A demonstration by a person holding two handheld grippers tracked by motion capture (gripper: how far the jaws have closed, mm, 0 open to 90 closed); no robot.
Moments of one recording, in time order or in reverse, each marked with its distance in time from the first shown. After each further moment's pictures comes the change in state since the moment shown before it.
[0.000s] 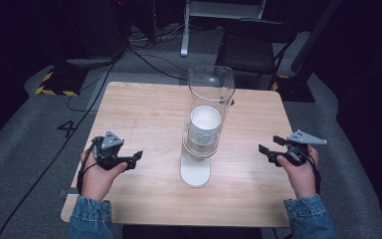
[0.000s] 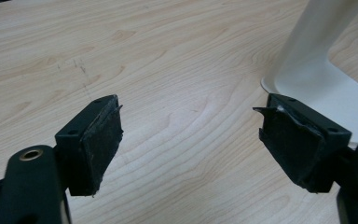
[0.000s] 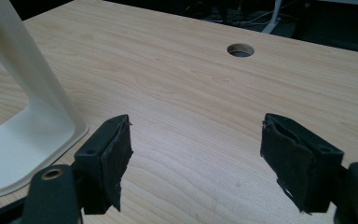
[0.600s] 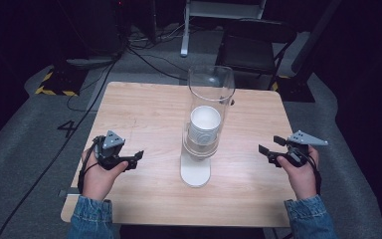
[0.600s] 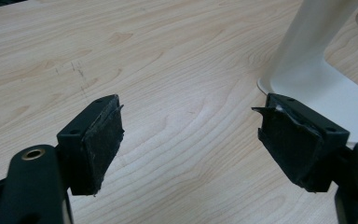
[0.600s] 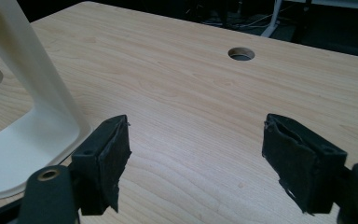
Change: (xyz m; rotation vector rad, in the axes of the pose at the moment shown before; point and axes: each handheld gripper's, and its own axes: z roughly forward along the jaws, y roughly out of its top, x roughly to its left) left arm -0.004 0.003 -0.001 0.002 -0.009 0.012; right arm 0.004 0.001 -0.004 -0.010 -0.008 0.005
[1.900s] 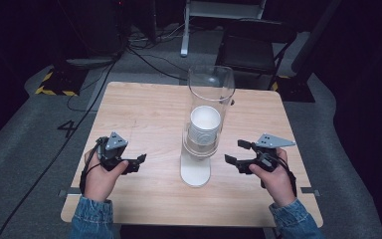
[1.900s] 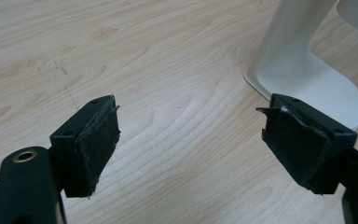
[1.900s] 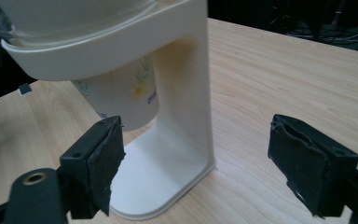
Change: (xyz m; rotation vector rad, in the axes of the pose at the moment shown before) left arm -0.006 0.000 0.001 0.023 -0.041 0.026; right arm 0.087 0.020 0.032 -0.030 0.315 -0.061
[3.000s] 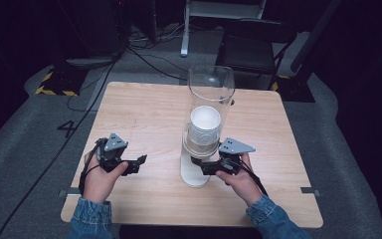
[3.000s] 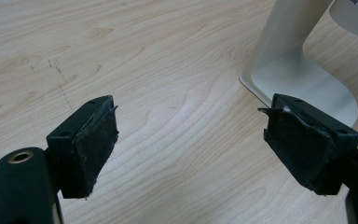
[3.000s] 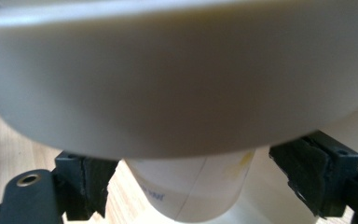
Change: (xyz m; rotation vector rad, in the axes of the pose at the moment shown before) left arm -0.001 -0.004 0.000 -0.012 -0.019 -0.020; right arm 0.044 -0.009 0.085 -0.130 0.030 -0.082
